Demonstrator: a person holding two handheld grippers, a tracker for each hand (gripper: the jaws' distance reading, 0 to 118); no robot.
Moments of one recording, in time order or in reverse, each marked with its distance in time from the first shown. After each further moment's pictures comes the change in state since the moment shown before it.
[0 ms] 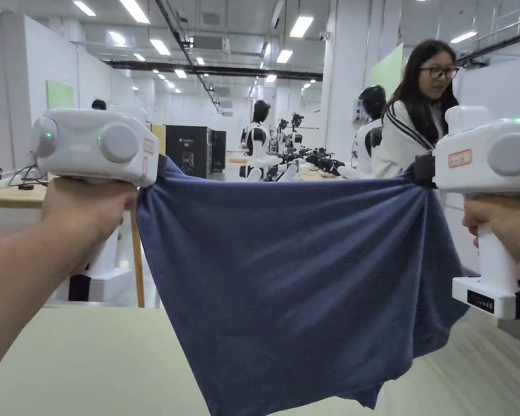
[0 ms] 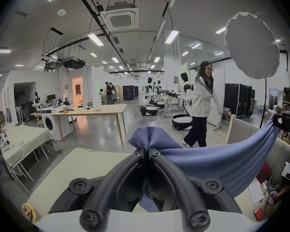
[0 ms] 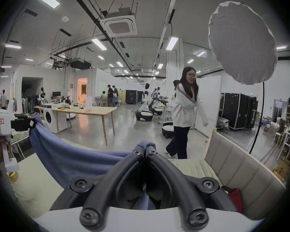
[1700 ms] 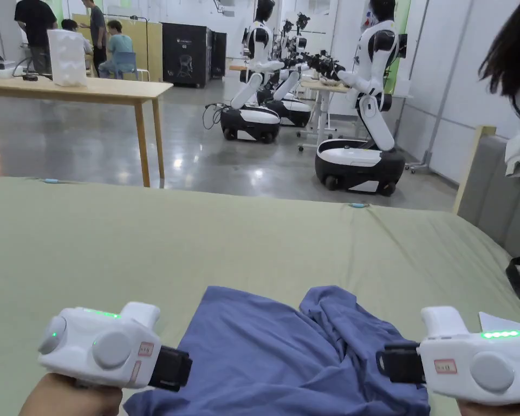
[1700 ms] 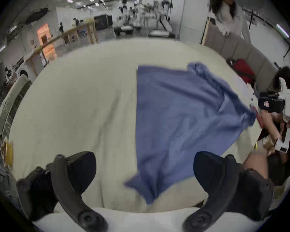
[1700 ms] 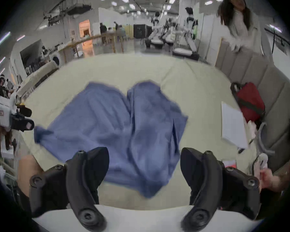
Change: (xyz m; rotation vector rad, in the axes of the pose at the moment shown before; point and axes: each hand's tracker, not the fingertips) left arm 0.018 -0.397 0.167 -0.652 -0.226 -0.060; right arm -0.003 -0.364 0.197 -0.566 0.104 0.007
